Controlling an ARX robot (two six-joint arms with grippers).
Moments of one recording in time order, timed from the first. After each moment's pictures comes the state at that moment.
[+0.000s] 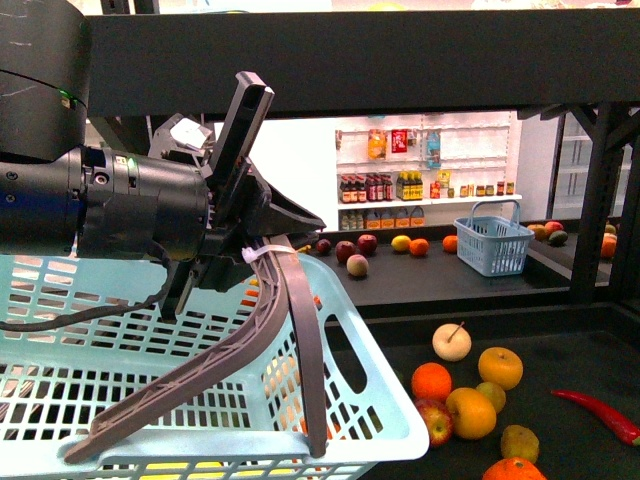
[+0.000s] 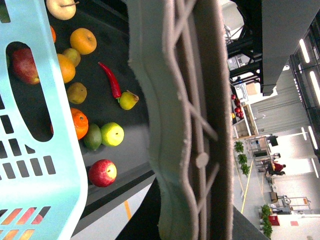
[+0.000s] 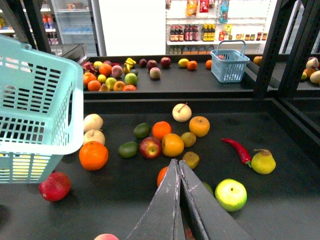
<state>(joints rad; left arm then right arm) -0.29 1.72 1.13 0.34 0.66 -0.85 0.00 0.05 0.05 -0.01 0.00 0.00</state>
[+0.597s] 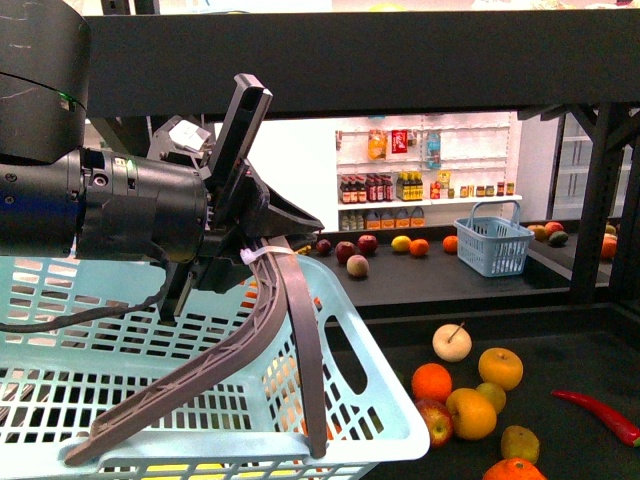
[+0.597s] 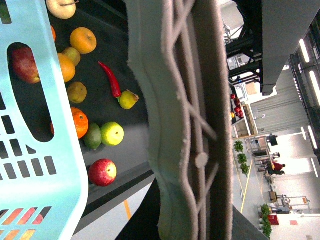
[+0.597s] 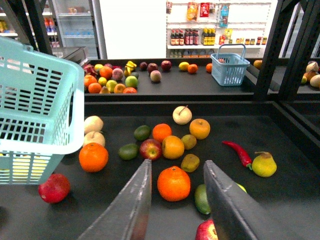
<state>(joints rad) -0.29 1.72 1.13 0.34 0.66 -0.85 0.00 0.01 0.02 0.00 0.00 0.00</state>
